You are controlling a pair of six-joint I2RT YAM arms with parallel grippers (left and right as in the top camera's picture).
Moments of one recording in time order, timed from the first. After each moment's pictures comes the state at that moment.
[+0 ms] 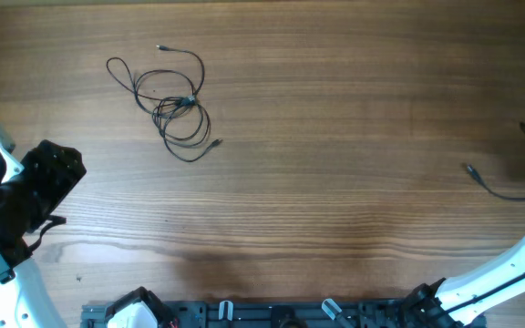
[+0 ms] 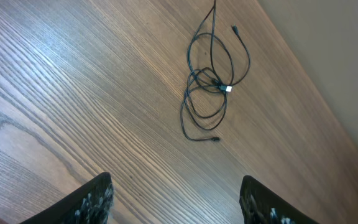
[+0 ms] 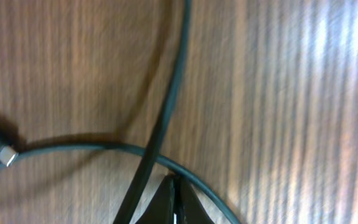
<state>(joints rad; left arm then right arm) 0.55 1.06 1.44 -1.35 0.29 -0.36 -0.83 2.09 1.38 -0.57 0.17 0.71</state>
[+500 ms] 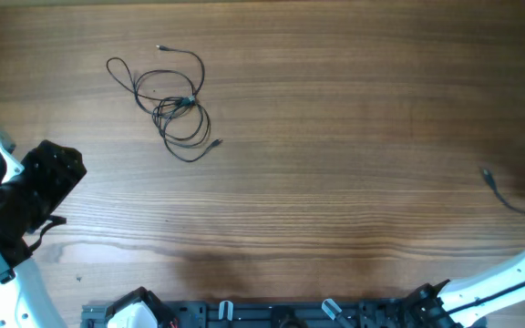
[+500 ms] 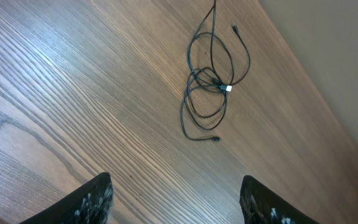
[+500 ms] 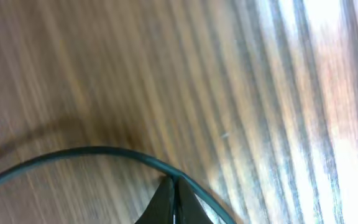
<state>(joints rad) 0.55 1.06 1.44 -1.35 0.29 -0.36 -0.95 2.09 1.39 -0.69 0.19 0.88</state>
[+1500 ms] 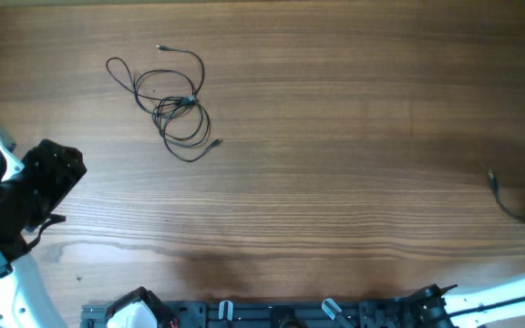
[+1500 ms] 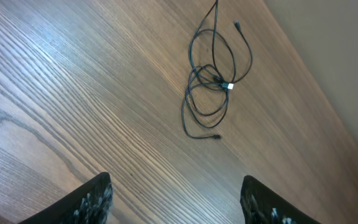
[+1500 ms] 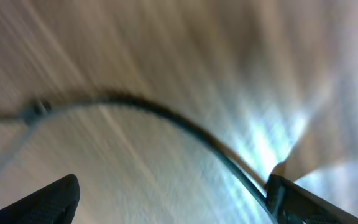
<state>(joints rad) 0.55 1.07 1.44 -1.36 0.29 -0.36 -1.14 2.07 1.40 -0.77 -0.37 0.85</state>
